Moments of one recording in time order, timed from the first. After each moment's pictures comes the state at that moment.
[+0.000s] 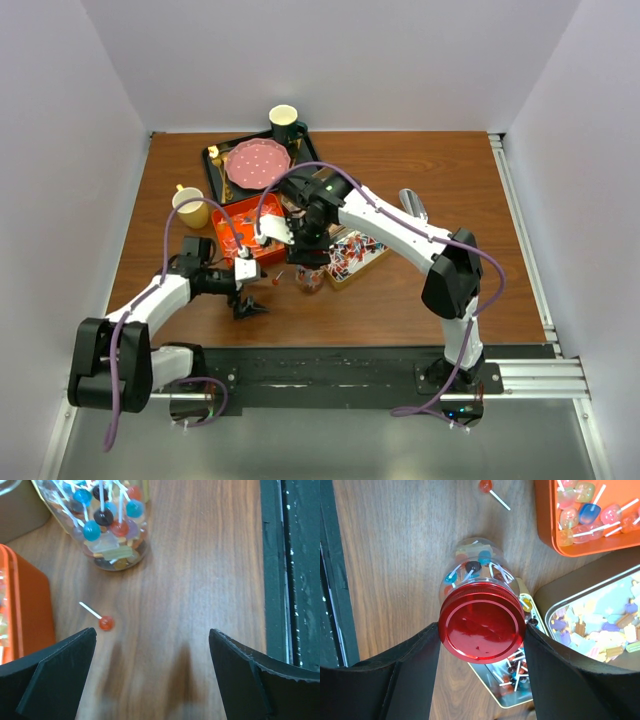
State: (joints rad) left arm -0.09 1.19 0.46 -0.38 1.08 1.05; right arm 0.88 1.99 1.92 -1.19 -0.23 -0.82
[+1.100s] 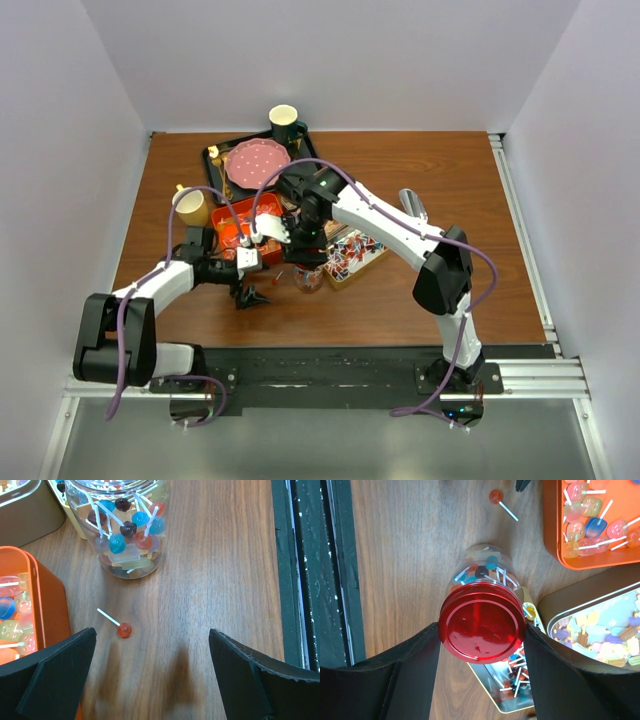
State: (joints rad) left arm -0.09 1.32 0.54 -0.35 1.09 1.05; right arm 0.89 2.06 2.03 -1.28 -0.28 -0.85
